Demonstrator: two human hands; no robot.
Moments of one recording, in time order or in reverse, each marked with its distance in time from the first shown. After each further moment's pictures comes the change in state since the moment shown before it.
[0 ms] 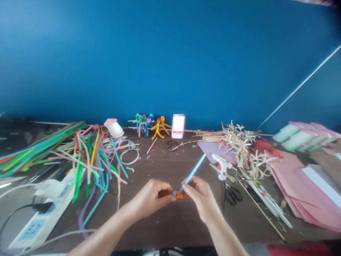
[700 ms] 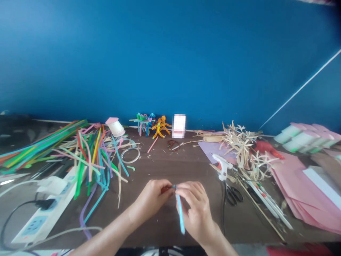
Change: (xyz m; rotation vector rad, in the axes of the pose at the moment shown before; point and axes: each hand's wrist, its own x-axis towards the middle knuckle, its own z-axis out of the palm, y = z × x) left_hand 0.002 -0.002 0.014 0.058 0.175 -0.084; right_hand -0.020 0.001 0.011 -0.989 0.049 -0.912
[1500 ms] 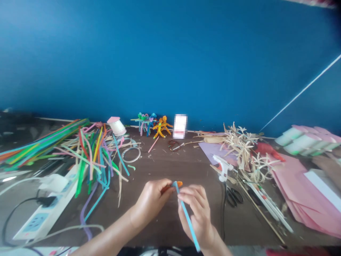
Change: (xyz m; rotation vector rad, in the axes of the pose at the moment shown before) left_hand -0.005 -0.003 0.007 0.005 0.166 0.080; right_hand -0.019 0.006 0.008 0.104 0.064 -0.005
